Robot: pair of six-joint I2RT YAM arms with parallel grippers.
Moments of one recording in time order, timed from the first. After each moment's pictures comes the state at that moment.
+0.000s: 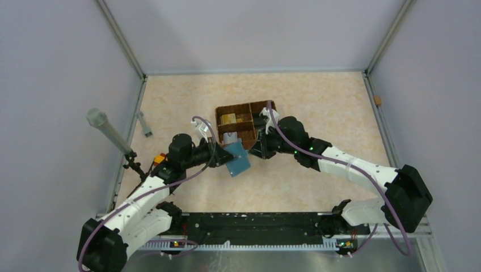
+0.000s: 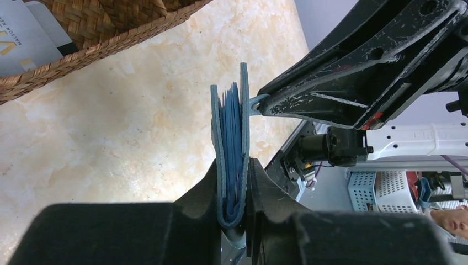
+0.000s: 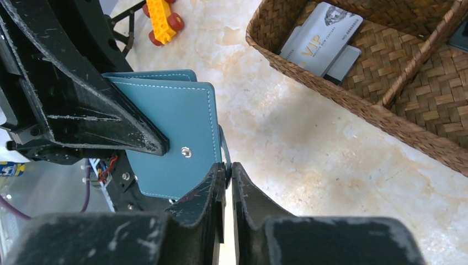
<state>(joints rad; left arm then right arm) -0.46 0.88 0.47 0.07 0.56 -0.76 0.81 1.29 0.85 -0.04 -0.27 0.44</state>
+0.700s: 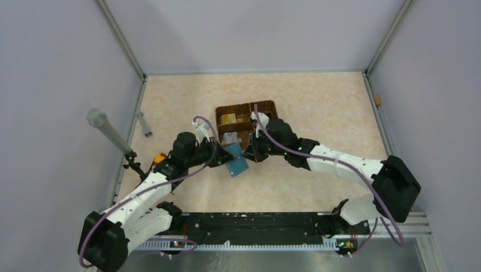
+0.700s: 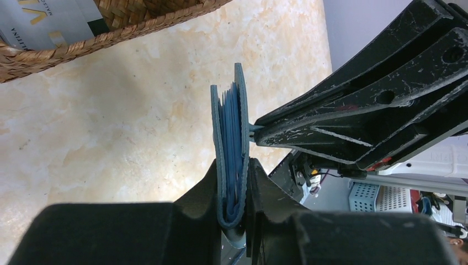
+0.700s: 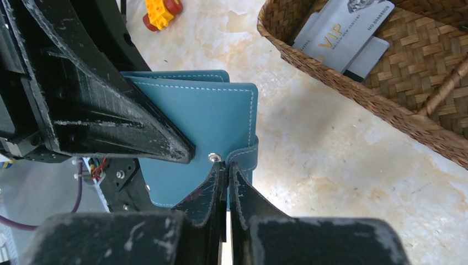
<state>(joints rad) -0.47 0.93 0.50 0.00 0.50 -0.79 0.88 1.39 0.89 -0.03 -0.23 0.44</state>
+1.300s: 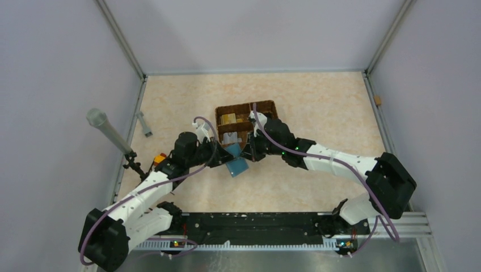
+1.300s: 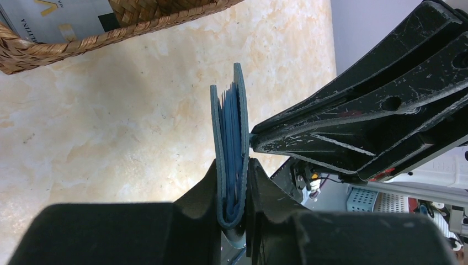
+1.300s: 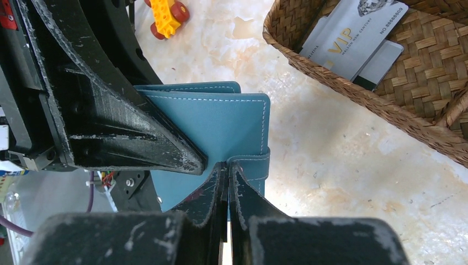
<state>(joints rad) -0.48 0.96 0.50 0.00 0.47 -0.81 0.88 1.44 0.90 0.03 -0.26 0.49</state>
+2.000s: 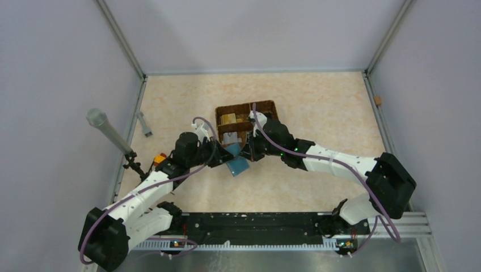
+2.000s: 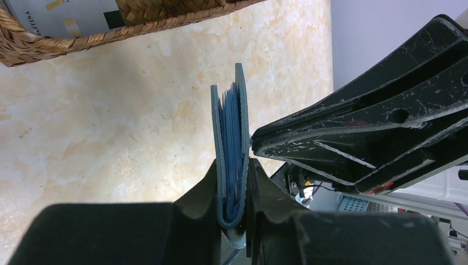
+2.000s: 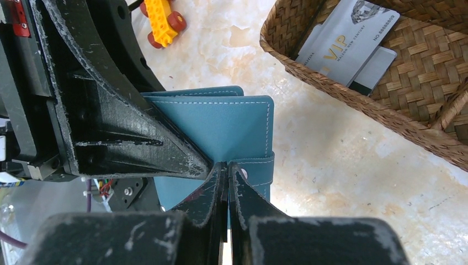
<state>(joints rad) -0.48 0.96 0.50 0.00 0.44 -0.87 0.89 1.44 0.90 0.05 -0.22 0.51</state>
